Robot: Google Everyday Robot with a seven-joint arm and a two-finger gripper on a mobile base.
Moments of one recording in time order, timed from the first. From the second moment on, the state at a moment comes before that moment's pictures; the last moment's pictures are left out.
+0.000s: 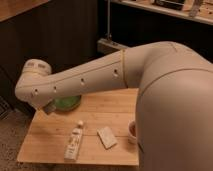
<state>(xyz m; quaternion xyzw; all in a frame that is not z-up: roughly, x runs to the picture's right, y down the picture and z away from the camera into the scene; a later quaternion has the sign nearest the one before) -0.282 0.047 0.648 -0.22 -0.08 0.41 0.88</state>
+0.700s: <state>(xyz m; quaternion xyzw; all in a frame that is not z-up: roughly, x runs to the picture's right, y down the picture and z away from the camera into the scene) -0.182 -0.041 0.658 -0.19 -0.01 0.52 0.83</state>
